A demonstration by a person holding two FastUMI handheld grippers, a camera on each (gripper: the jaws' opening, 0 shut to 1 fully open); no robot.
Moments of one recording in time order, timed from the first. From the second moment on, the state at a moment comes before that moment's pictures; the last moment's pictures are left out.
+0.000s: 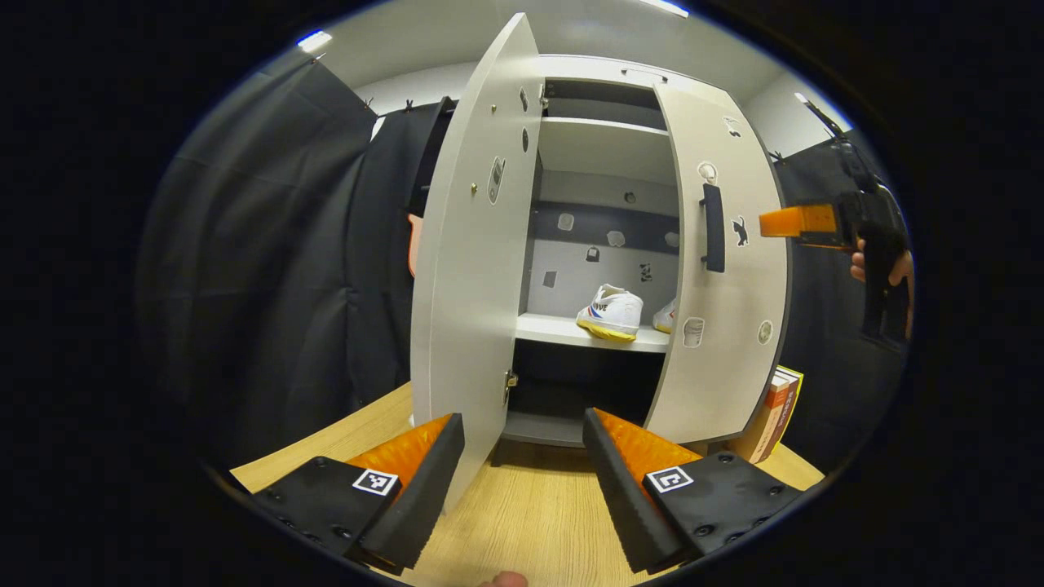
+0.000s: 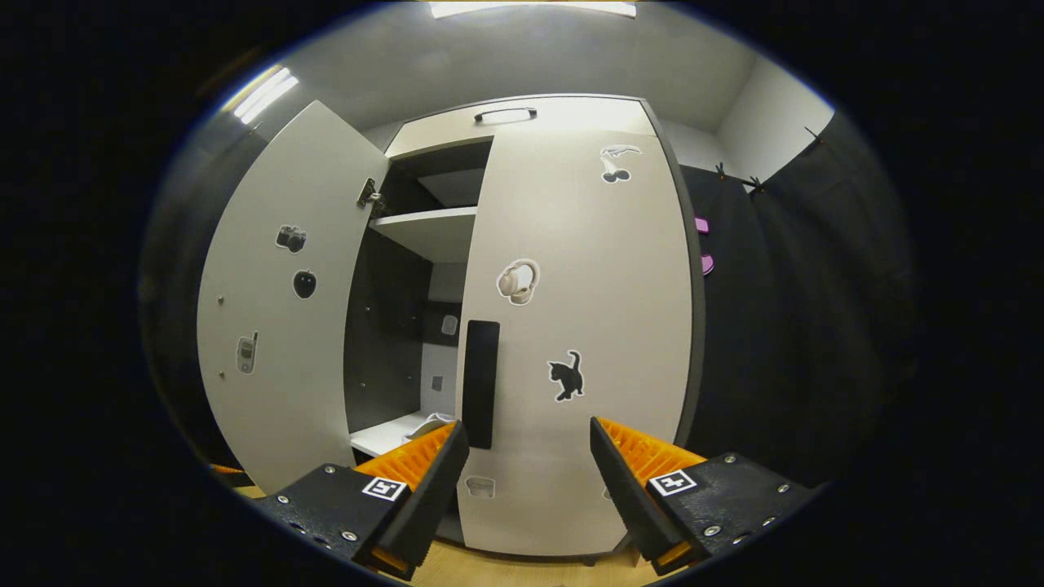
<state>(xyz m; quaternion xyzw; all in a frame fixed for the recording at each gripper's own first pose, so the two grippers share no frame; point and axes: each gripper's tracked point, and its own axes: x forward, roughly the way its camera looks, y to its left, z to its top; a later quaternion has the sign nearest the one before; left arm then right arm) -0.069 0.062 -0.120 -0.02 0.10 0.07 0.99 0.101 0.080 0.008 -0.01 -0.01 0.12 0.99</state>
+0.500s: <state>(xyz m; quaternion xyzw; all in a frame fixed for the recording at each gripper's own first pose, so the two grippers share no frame) -0.060 0.018 -0.098 -0.03 0.09 0.01 1.00 0.017 0.009 -0.047 -0.03 0.01 0.05 1.00</state>
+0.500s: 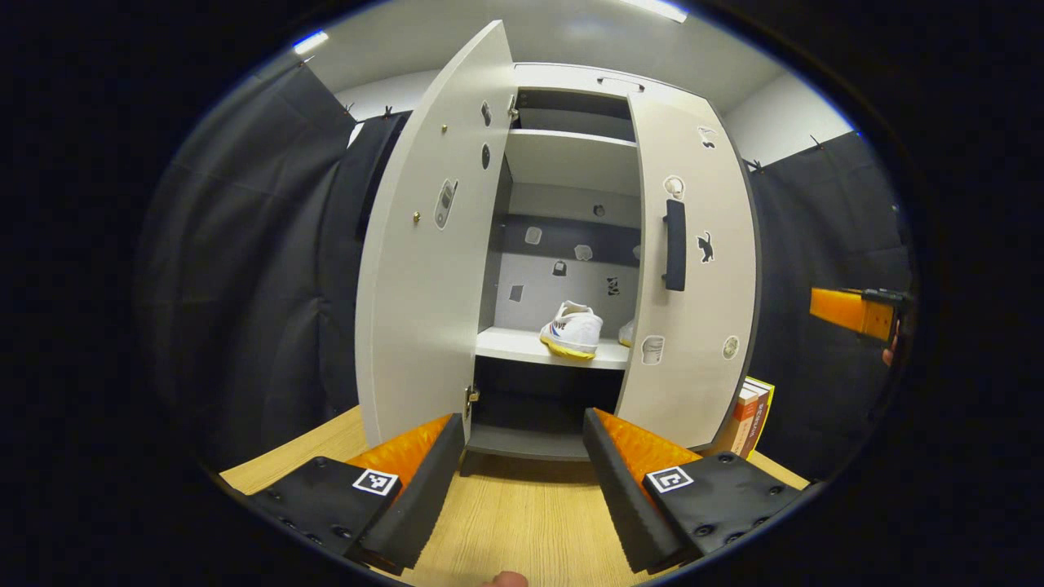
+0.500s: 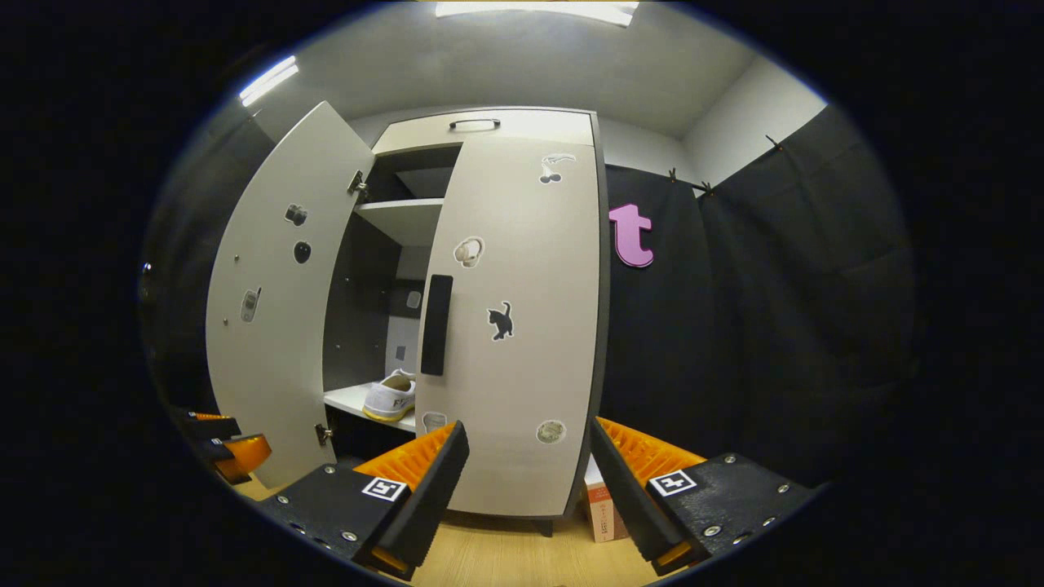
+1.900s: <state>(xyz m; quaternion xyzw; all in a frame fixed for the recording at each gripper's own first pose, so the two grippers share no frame) 0.005 0.238 0.072 0.03 -0.02 0.17 0.98 0.006 -0.010 -0.074 0.02 0.02 0.03 1.00</state>
